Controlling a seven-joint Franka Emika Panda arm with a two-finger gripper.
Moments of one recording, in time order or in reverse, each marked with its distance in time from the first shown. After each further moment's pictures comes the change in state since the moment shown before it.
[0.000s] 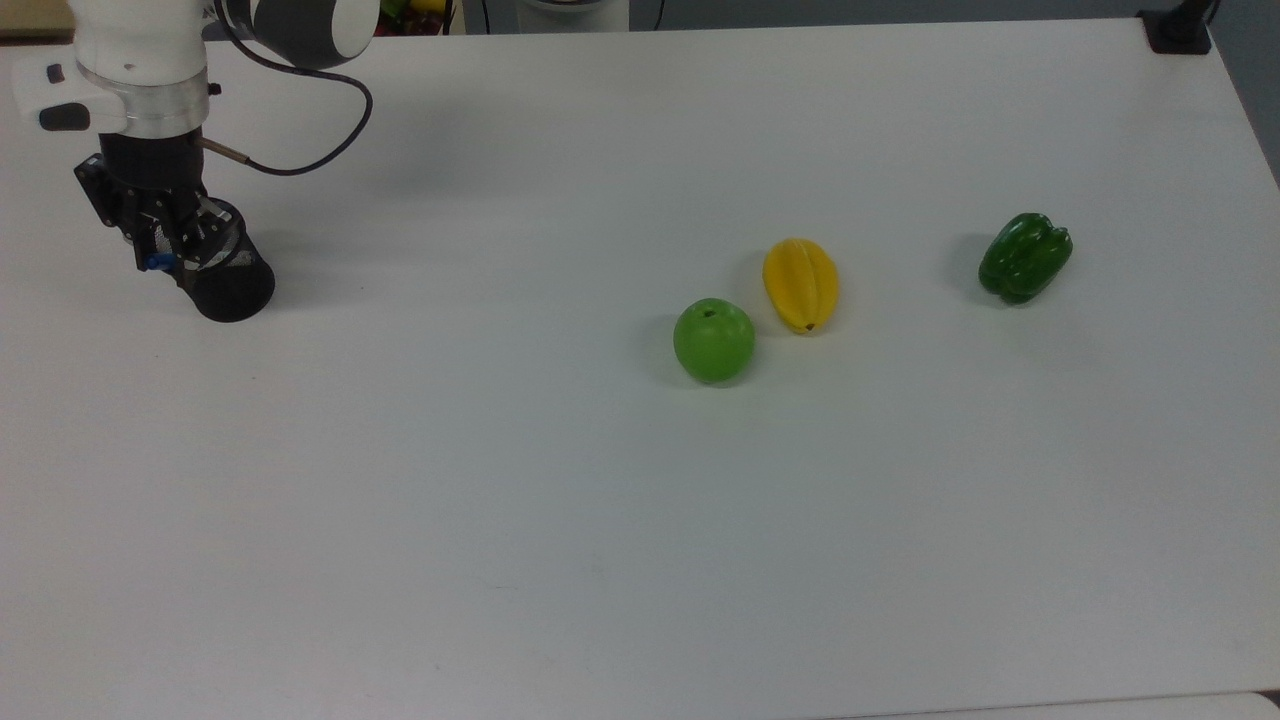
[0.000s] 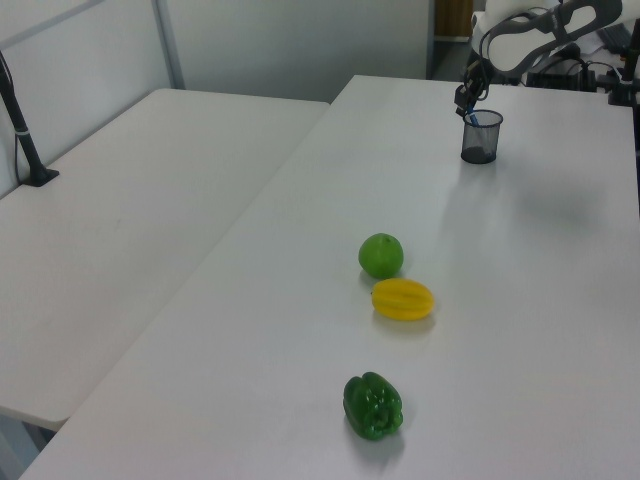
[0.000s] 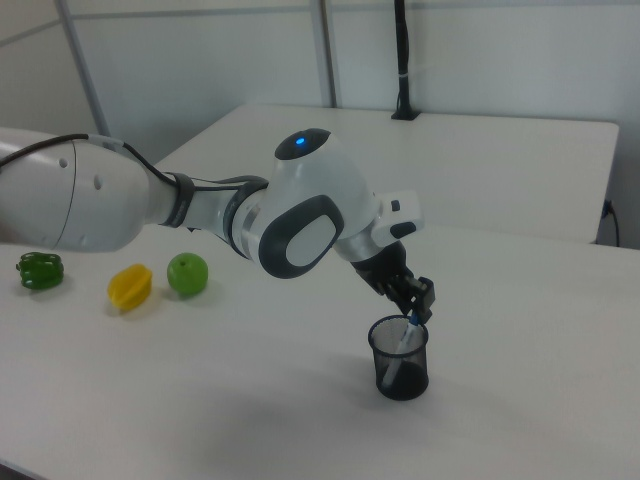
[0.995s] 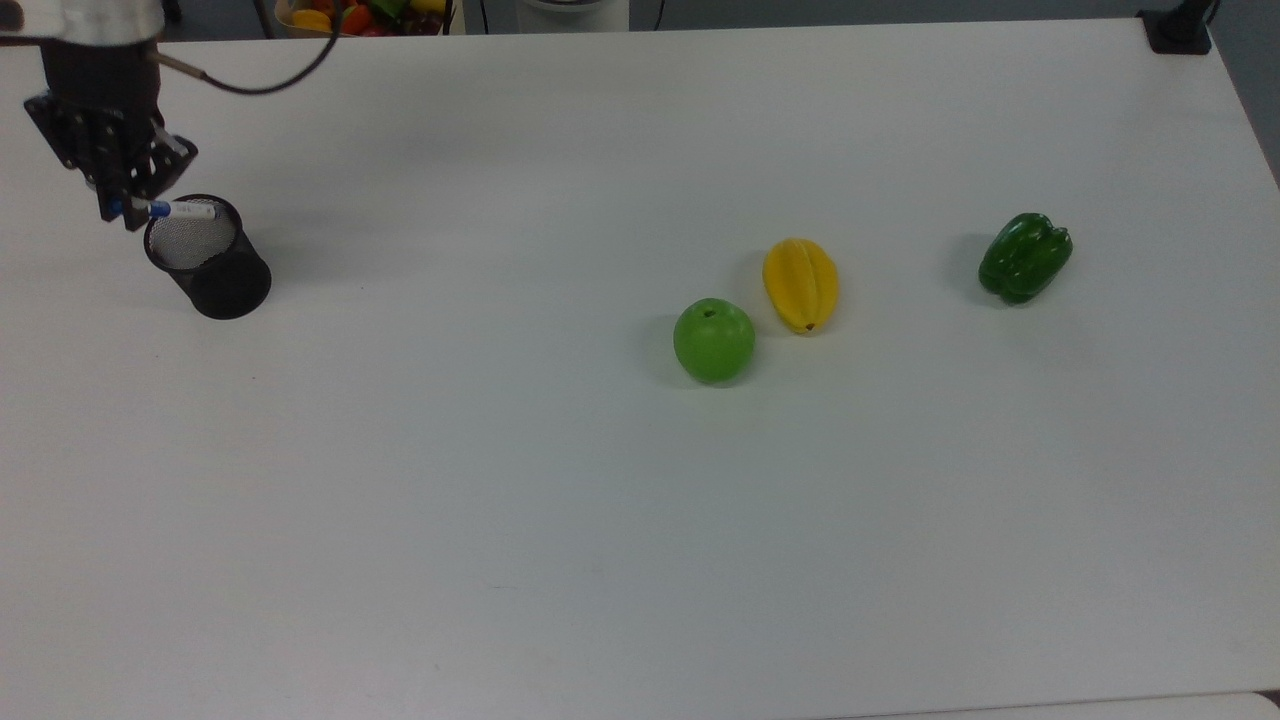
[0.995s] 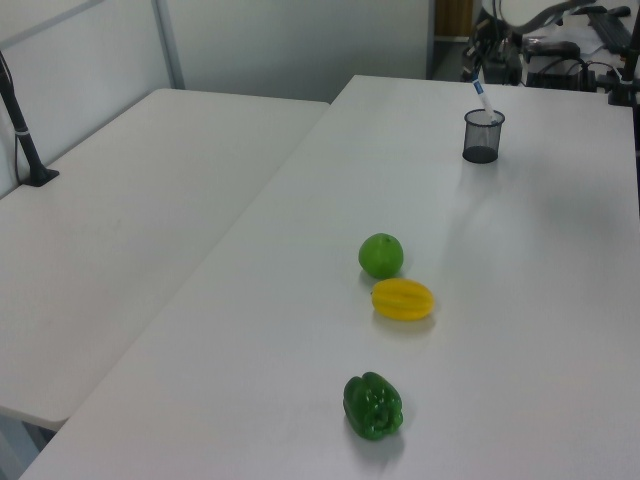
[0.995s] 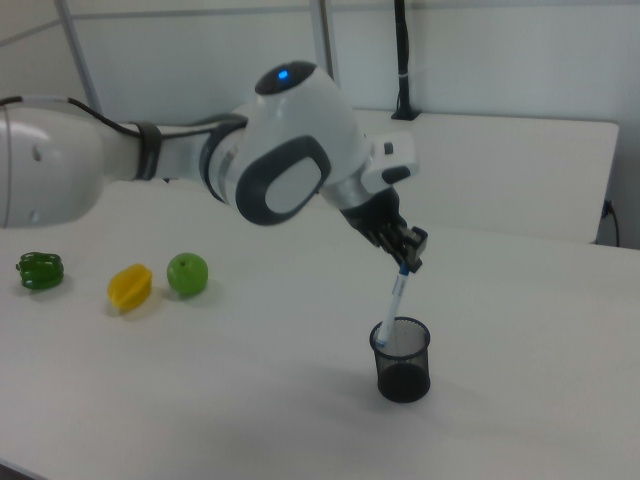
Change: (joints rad) arm -0.006 -0.130 -0.002 0.055 0.028 -0.136 -0.009
